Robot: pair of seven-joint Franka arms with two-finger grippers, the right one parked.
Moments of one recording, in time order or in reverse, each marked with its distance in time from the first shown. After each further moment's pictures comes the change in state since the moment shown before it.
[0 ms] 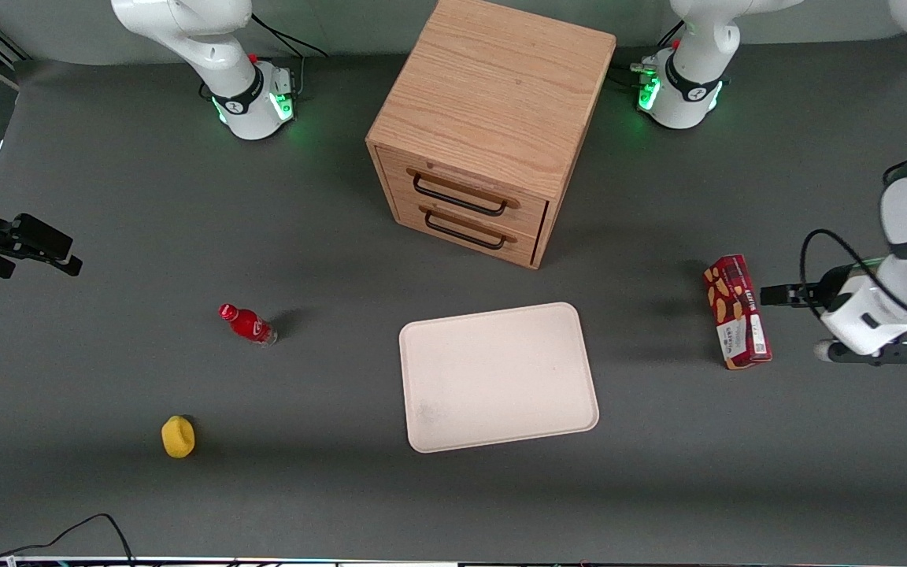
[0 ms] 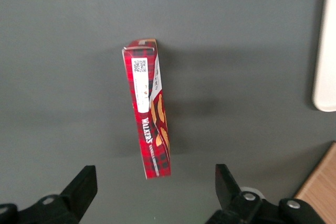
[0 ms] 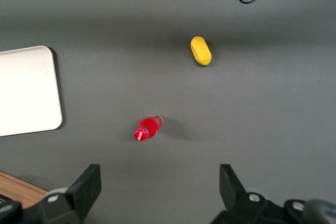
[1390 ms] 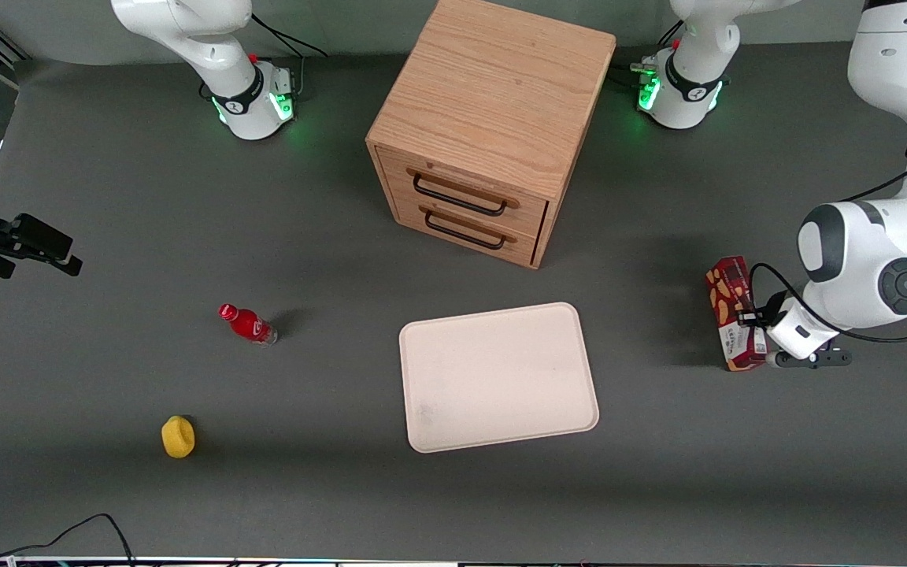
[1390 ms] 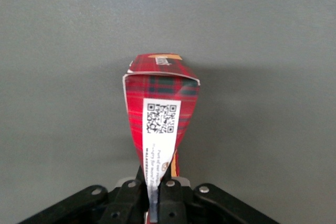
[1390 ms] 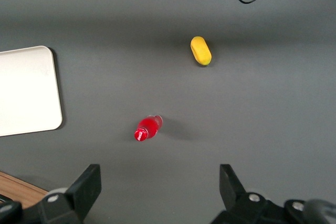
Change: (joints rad) arm 0.038 0.089 -0.003 -0.208 0.000 0.377 -0.006
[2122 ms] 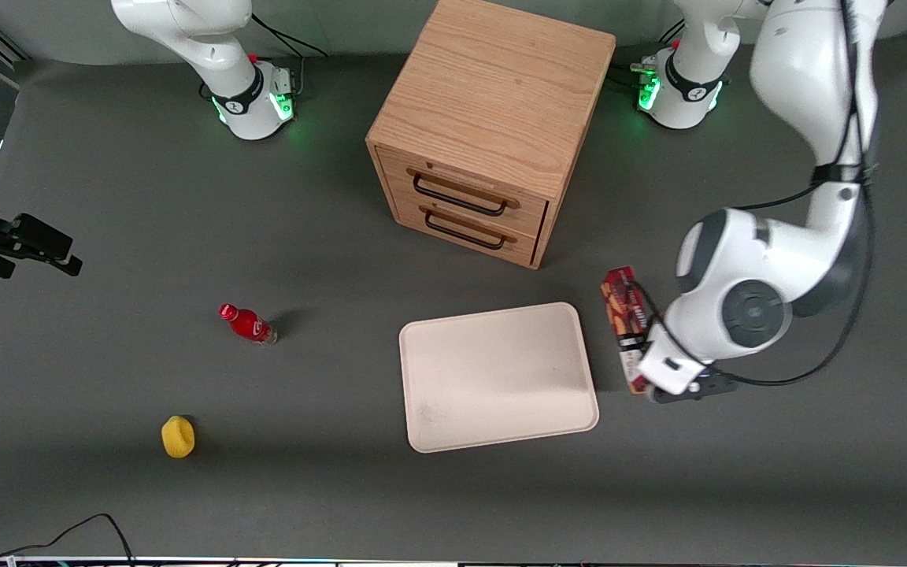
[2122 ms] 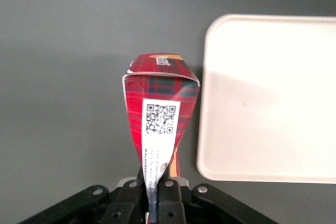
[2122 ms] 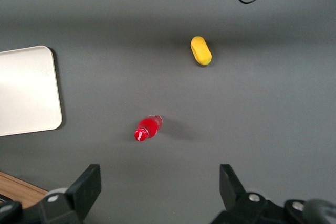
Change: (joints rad) arm -0.384 0.182 -0.020 0.476 -0.007 -0.276 -0.527
